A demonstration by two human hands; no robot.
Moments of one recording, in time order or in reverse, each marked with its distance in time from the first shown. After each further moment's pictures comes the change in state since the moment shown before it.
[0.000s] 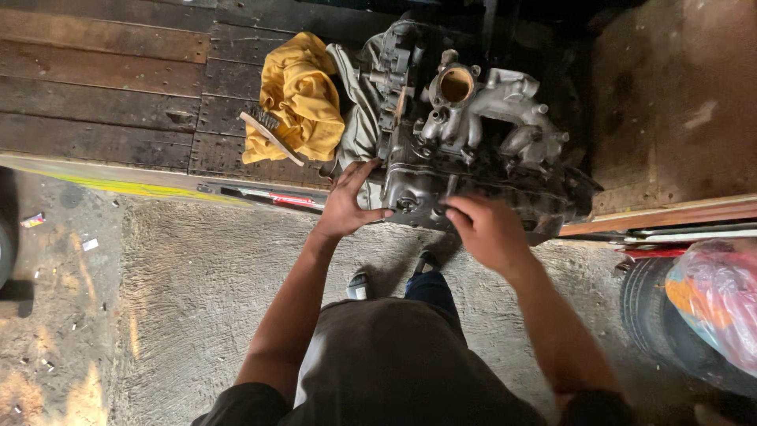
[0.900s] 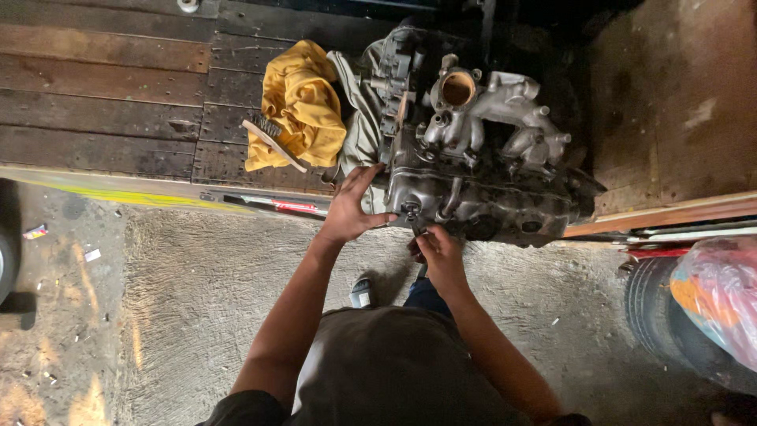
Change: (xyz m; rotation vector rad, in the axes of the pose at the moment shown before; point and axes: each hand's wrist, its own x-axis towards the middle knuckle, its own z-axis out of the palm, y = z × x) left_hand -0.001 0.012 -0.008 0.004 0.018 0.021; right_hand 0.001 0.039 0.175 0.980 0.173 0.173
